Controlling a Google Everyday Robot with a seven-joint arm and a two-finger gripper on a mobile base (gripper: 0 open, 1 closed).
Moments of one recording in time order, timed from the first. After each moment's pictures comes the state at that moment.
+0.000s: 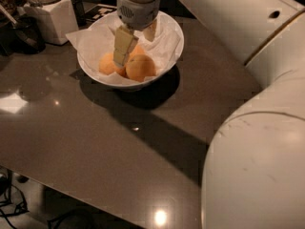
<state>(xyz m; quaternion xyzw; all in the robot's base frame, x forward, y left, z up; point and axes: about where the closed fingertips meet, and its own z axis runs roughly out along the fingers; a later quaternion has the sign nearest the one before) 0.633 0.041 0.928 -0.47 0.87 0.01 0.11</state>
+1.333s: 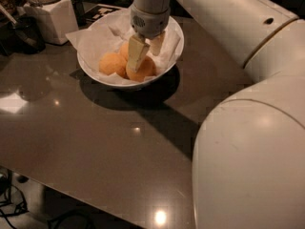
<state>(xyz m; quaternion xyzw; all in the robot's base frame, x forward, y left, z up) 0.649 0.015 0.892 -0.44 0.89 0.02 0.08</state>
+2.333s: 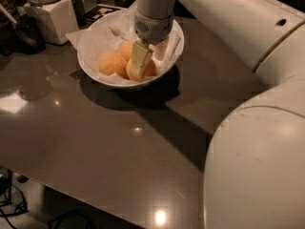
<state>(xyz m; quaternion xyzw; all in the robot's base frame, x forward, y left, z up) 0.633 0.007 0.886 -0.44 0.89 0.03 0.07</state>
